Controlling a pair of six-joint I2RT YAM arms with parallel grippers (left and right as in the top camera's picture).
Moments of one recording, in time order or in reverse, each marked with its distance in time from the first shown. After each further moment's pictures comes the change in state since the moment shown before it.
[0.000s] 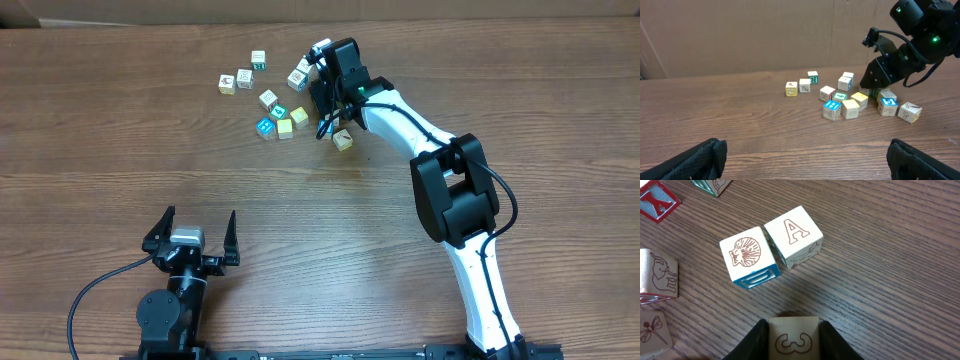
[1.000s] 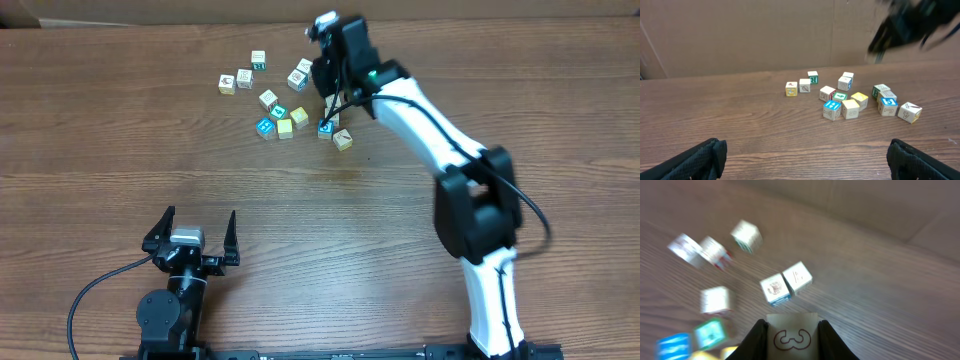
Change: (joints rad) left arm 0.000 0.000 0.000 0.000 0.000 0.000; right arm 0.000 -0.227 0.010 -0.130 0.000 0.040
